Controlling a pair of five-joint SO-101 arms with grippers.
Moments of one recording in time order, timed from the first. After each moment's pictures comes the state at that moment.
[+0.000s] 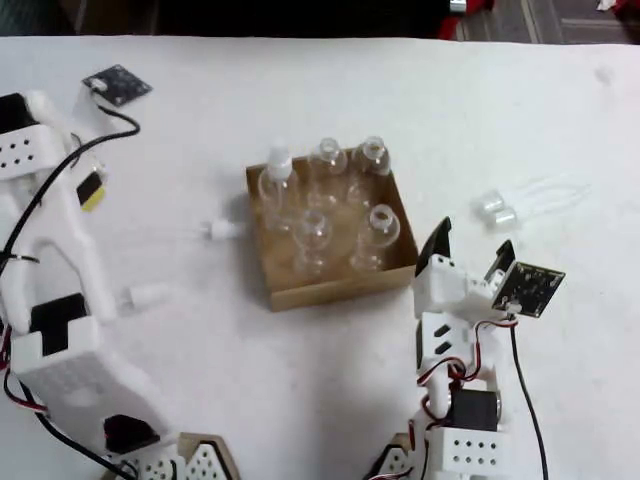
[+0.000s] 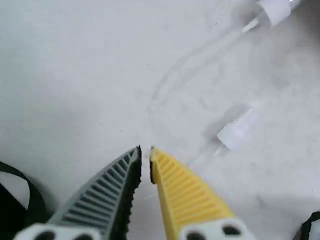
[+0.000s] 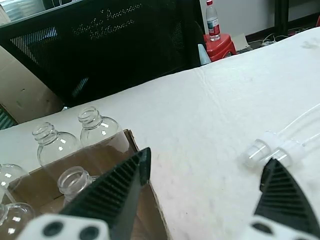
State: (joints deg) left arm -26.1 18.2 -28.5 101.3 -53.3; right arm 1.4 -100.7 96.6 24.9 -14.7
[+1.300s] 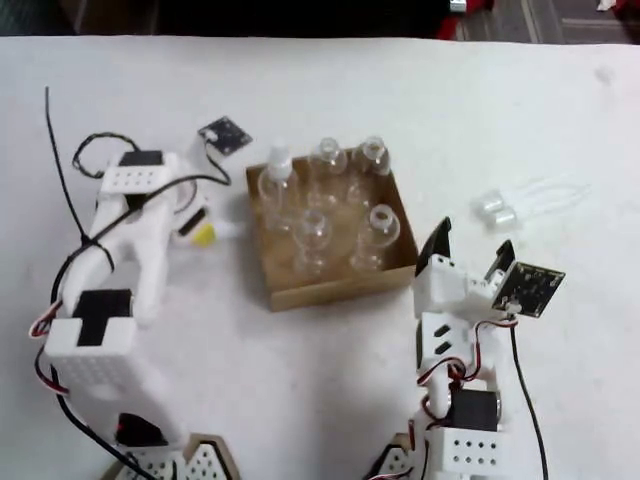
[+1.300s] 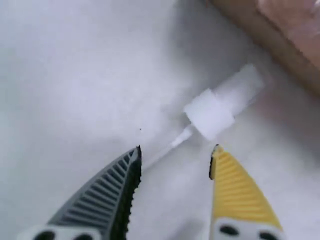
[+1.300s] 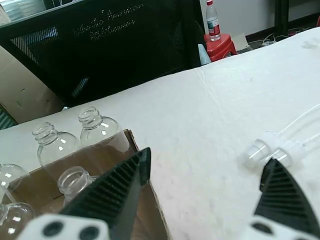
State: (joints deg) left arm -8.9 18.2 8.8 62.5 -41.2; right arm 1.4 -100.7 96.6 24.9 -14.7
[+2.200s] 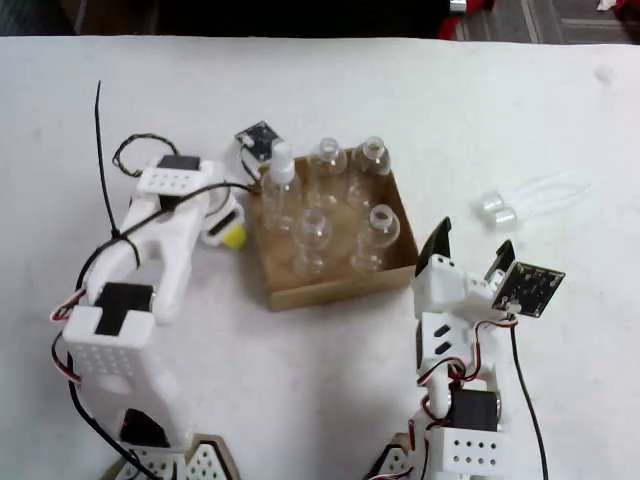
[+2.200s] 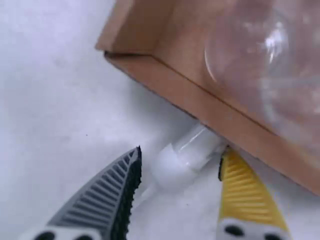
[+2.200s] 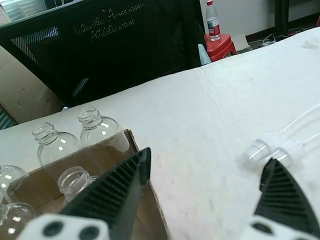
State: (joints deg) left arm -2.2 21.5 8.9 57.1 -40.0; right arm 1.4 -100.7 96.6 24.9 -14.7
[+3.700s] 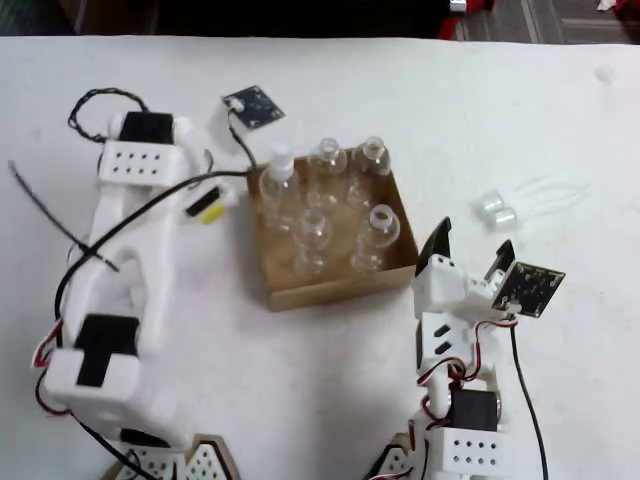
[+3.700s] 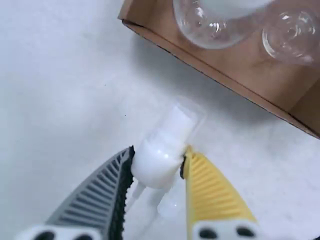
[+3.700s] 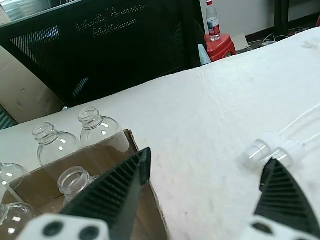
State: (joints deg) left arm -2.2 8.0 -7.1 88.2 -41.7; right arm 1.4 -100.7 96.6 24.9 -14.7
